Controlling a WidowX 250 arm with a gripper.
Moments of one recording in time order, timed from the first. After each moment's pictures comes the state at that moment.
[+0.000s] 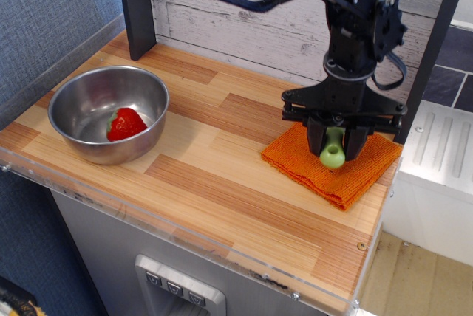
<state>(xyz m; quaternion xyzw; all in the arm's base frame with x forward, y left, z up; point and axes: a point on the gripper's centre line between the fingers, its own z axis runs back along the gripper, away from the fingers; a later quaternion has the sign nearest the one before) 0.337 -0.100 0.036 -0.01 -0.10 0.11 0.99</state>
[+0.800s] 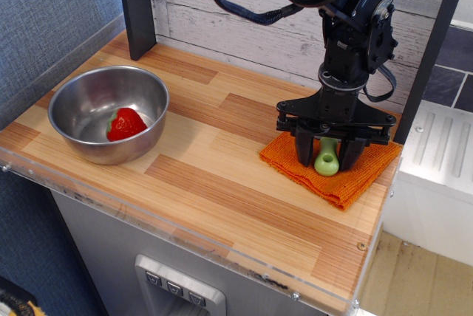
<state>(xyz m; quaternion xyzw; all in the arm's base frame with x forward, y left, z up) 0.338 -0.095 0.021 0.00 -0.07 0.13 0.99</state>
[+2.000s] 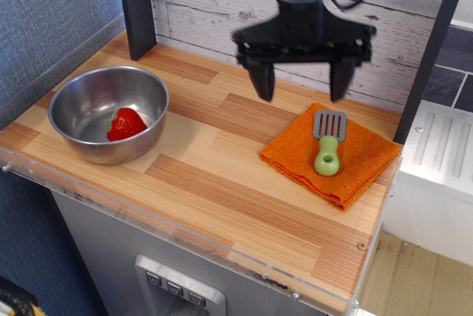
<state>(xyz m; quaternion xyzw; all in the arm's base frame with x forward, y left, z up) 0.312 -0.064 0.119 -0.05 -0.16 0.17 0.97</state>
